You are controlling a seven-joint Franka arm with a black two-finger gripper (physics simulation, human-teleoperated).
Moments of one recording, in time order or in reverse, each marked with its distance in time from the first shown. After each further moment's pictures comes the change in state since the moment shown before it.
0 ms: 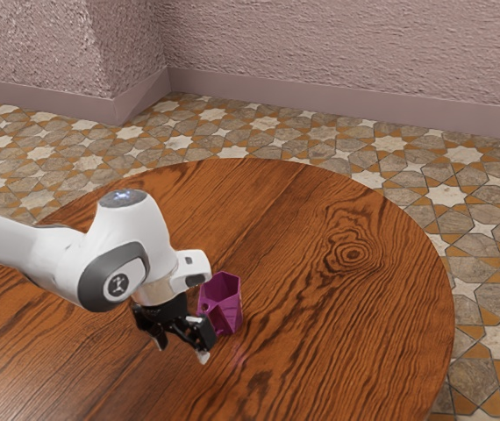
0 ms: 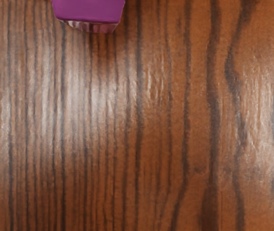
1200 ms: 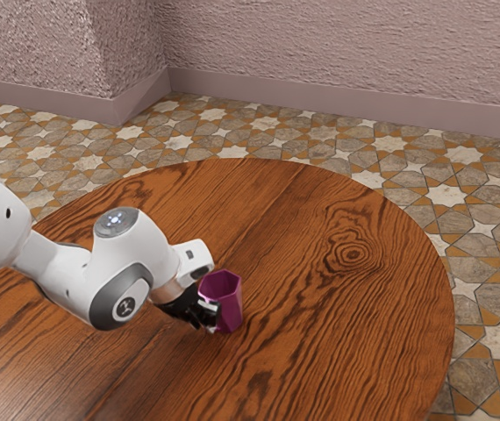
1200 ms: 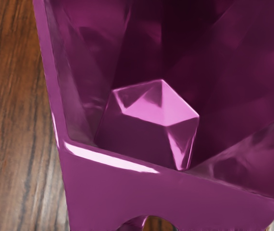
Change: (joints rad) arm 0.002 0.205 0.068 0.012 0.138 0.485 -0.102
